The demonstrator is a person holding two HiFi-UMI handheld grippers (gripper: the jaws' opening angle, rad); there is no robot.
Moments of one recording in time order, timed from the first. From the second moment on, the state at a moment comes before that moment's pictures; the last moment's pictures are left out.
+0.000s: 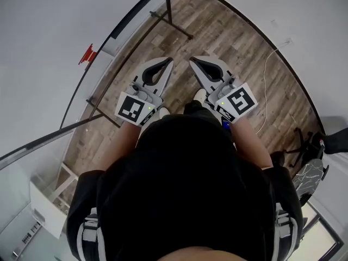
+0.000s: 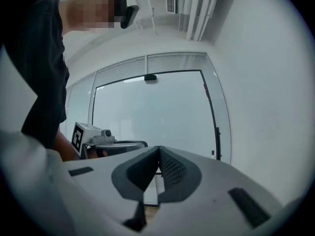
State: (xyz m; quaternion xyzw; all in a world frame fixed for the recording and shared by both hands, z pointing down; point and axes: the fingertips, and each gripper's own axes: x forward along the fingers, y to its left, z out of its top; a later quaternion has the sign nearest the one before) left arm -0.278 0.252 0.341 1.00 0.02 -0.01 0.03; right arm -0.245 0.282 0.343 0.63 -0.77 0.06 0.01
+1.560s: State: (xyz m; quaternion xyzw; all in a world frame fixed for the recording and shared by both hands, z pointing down) left arm -0.072 0.257 0.347 1.00 -0.05 0.01 0.02; right arm -0.028 0.269 0.355 0.58 -0.82 0.05 0.00
